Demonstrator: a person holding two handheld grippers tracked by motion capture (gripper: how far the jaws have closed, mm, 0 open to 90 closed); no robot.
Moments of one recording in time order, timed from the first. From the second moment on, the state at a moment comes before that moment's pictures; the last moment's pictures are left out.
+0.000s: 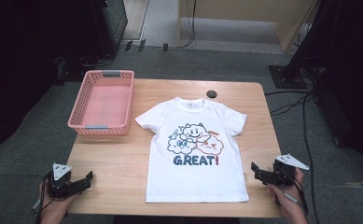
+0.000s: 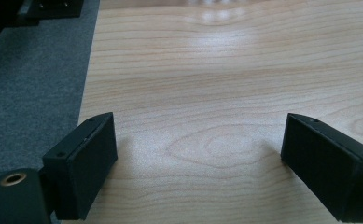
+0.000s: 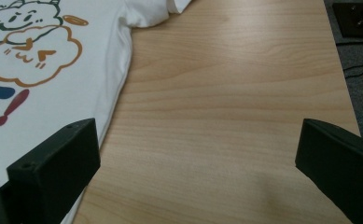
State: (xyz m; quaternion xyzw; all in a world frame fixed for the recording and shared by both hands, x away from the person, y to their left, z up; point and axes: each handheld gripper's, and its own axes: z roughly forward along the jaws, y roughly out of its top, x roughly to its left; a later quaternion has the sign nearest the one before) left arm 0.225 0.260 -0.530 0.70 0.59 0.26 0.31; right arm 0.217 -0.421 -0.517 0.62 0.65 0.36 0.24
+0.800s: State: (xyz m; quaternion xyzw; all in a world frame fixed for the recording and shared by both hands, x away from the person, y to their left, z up) left arm 0.225 0.261 -0.530 0.70 0.59 0.26 0.31; right arm 0.177 -0.450 -0.536 0.65 0.63 0.36 0.23
